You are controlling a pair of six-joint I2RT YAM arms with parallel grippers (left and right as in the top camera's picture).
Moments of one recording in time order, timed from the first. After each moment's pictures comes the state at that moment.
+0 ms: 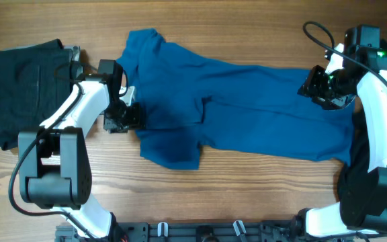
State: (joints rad) left arm -0.06 1.84 1.15 -0.95 0.22 -0.11; right arm -0.16 1.65 1.46 -1.20 -0.23 0.27
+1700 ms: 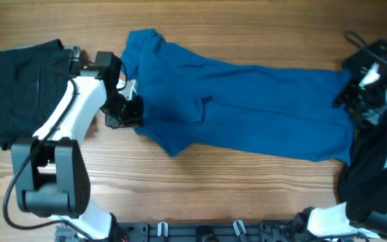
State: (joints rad) left arm -0.07 1.78 1.24 -1.08 0.34 -0.16; right arm -0.42 1.65 1.44 -1.29 -0.09 0.27
